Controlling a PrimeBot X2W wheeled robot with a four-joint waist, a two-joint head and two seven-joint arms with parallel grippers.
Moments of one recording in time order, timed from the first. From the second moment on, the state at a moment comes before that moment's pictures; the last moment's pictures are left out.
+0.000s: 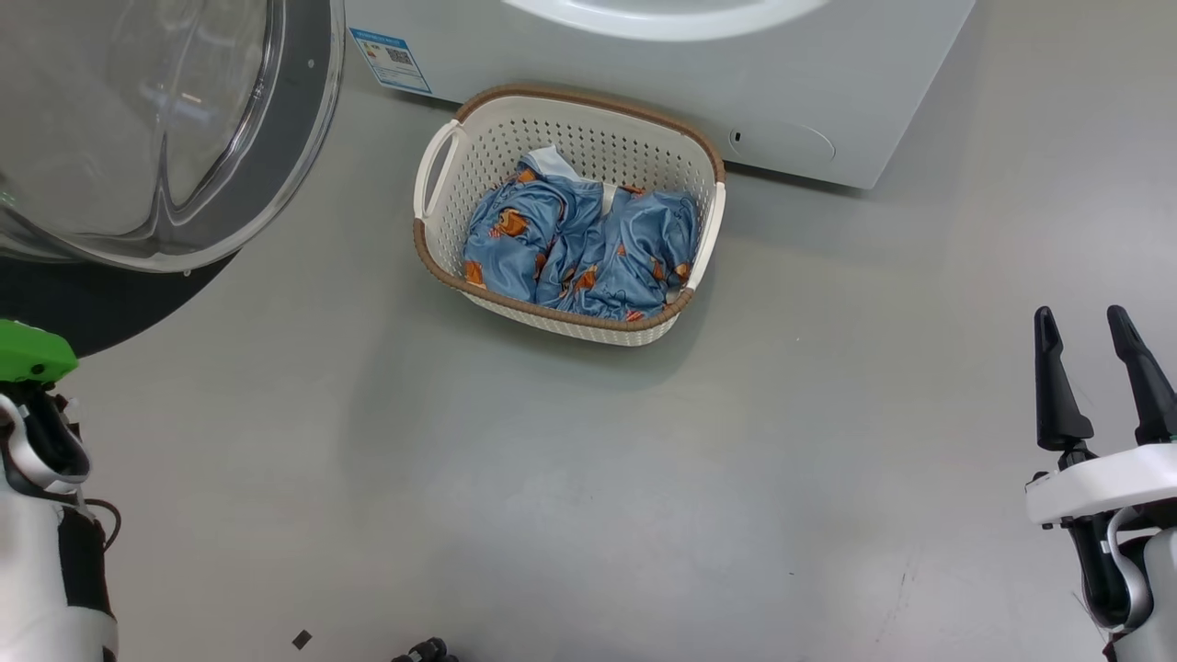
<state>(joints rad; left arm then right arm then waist) -0.36 0.17 0.31 0.47 -0.48 0.08 -0.26 0.03 -0.25 0.02 0.16 0.36 0.12 -0.25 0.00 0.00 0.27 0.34</state>
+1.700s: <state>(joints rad) 0.03 0.08 0.09 0.25 -0.23 -0.05 -0.26 0.03 -0.13 0.12 0.21 0.34 0.12 -0.25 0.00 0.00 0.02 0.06</state>
